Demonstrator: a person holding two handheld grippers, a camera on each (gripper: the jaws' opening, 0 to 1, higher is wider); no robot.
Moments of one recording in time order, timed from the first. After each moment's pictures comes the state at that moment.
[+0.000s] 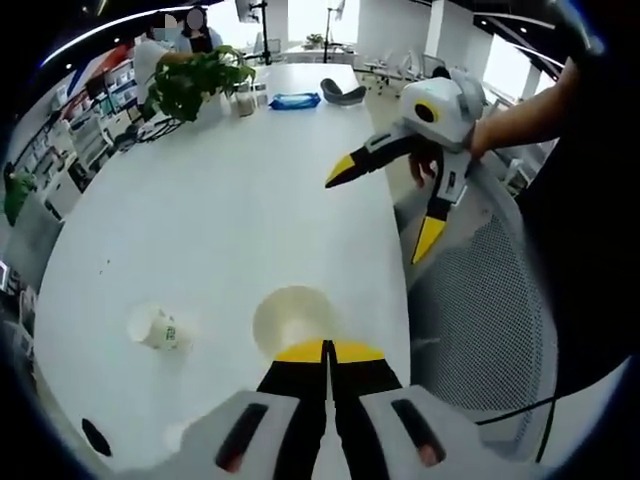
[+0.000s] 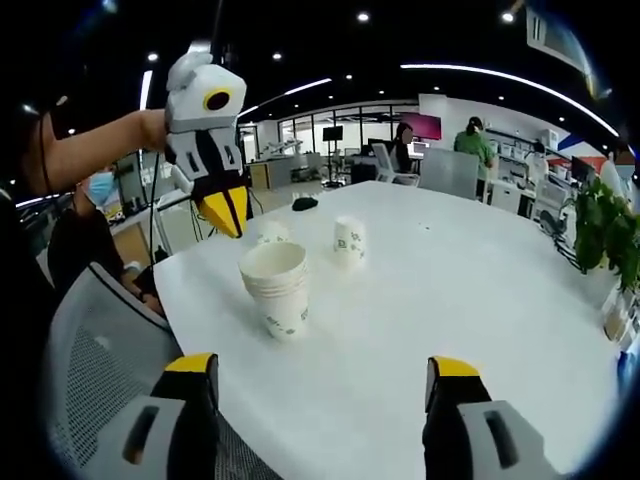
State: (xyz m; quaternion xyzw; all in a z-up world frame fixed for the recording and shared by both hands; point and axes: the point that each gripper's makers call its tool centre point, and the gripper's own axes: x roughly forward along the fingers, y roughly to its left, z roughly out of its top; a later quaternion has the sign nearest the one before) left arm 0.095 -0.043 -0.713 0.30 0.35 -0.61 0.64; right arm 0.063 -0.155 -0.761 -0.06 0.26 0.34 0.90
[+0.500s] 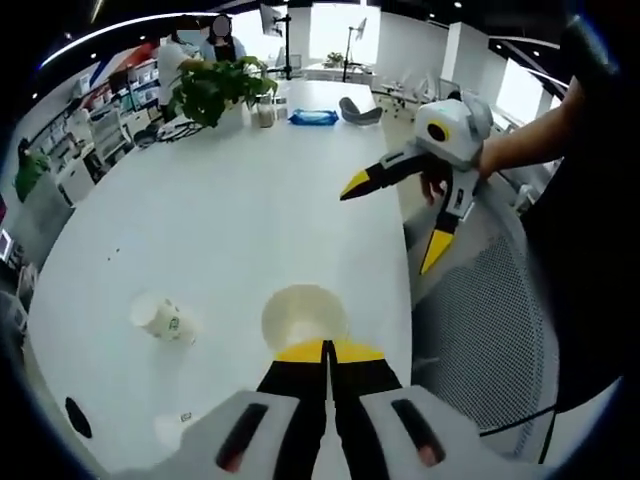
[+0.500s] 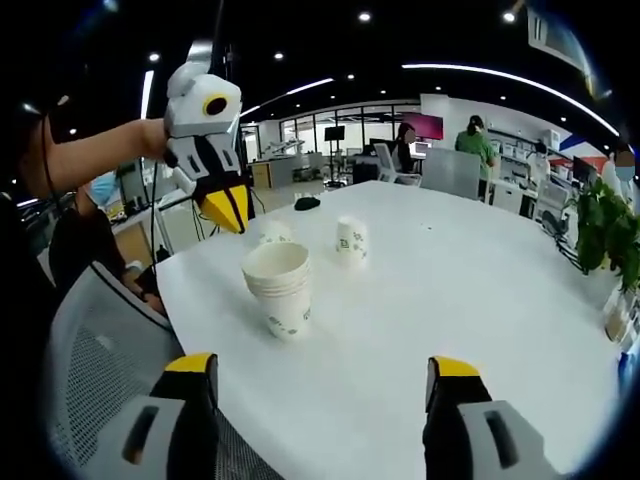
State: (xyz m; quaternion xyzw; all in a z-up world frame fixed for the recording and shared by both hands) left arm 0.100 -0.033 -0.709 0.25 0.33 -0.60 0.68; right arm 0.062 -0.153 -0.761 -0.07 0.26 0.34 0.90
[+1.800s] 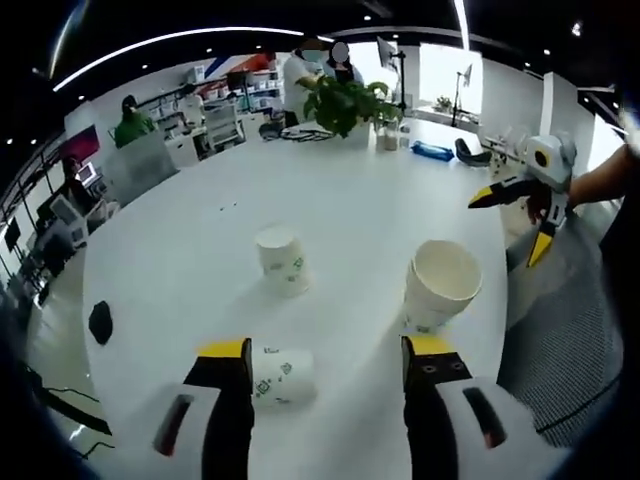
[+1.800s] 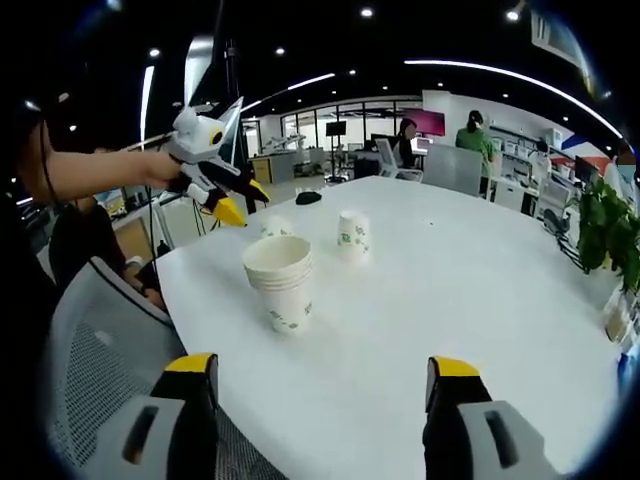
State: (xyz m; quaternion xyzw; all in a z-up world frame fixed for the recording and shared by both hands) left arm 0.194 0.074 -0.744 0.16 0.29 -0.42 0.85; right arm 0.061 -0.154 -0.767 -0.07 0.27 0.34 0.90
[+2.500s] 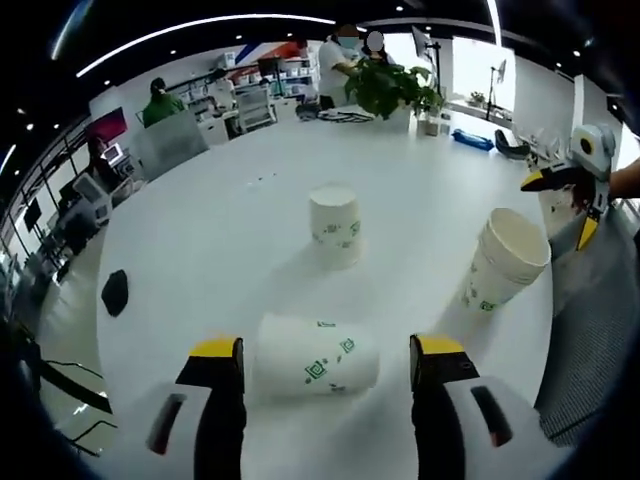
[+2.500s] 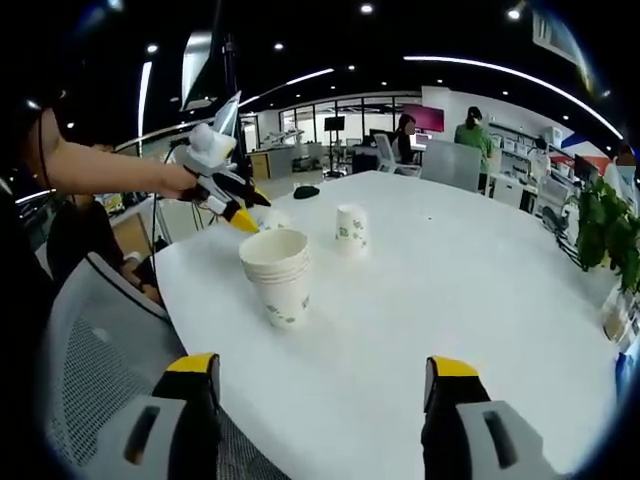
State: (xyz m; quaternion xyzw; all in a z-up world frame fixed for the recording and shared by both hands) left arm 0.227 0.101 -0.787 0.17 0.32 -0.36 0.86; right arm 0.060 -0.156 -0.772 -0.08 0.29 0.33 0.89
